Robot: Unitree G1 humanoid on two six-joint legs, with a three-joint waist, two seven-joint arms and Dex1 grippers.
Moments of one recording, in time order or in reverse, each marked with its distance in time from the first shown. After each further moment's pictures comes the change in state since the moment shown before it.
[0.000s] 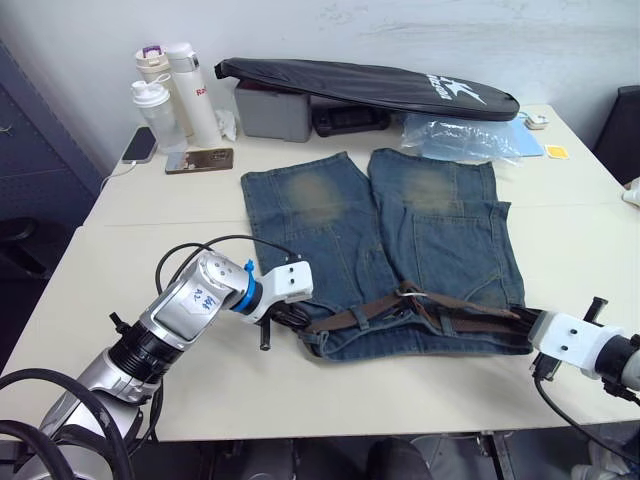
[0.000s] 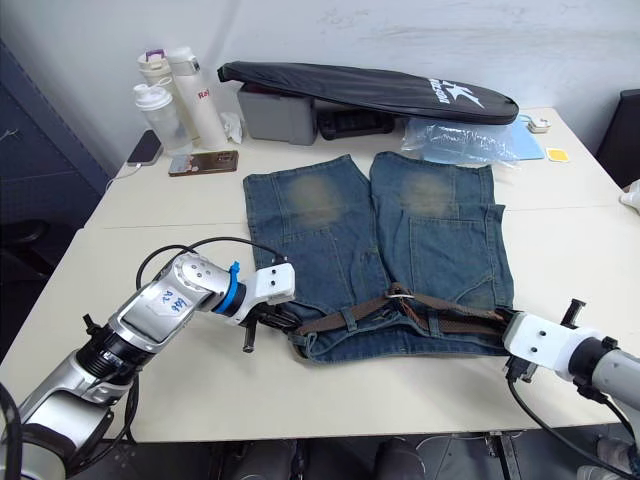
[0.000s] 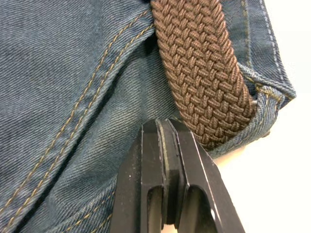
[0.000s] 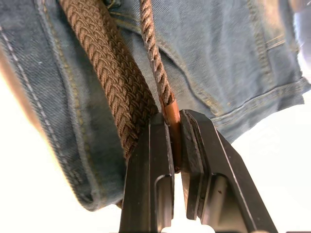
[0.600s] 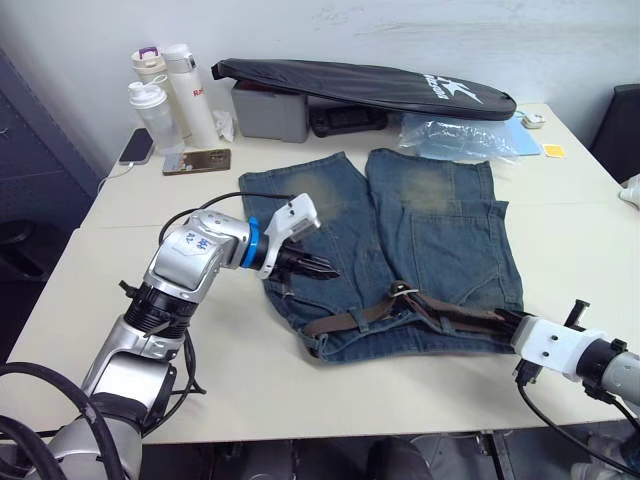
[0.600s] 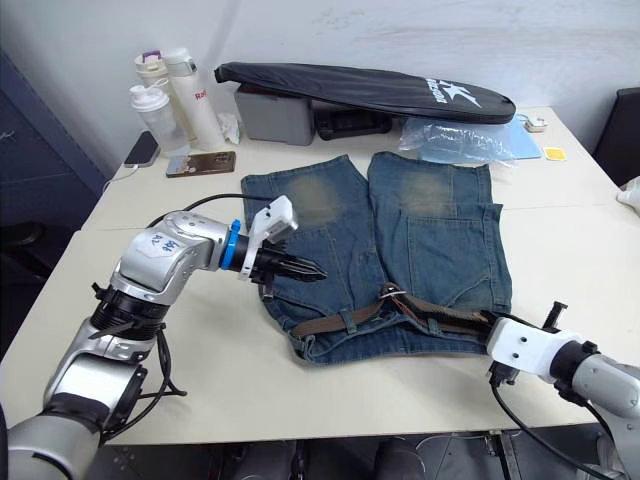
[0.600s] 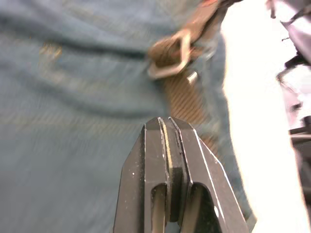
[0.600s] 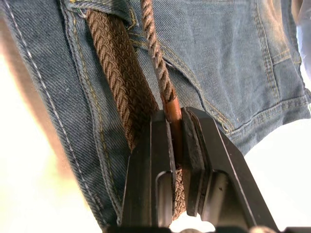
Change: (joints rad) left arm -0.185 -0.194 0.192 0.084 -0.223 0.205 0.004; right arm -0.013 0.066 0.067 -0.080 -0.046 0.057 -0.028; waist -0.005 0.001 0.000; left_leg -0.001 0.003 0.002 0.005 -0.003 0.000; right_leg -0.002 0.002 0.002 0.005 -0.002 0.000
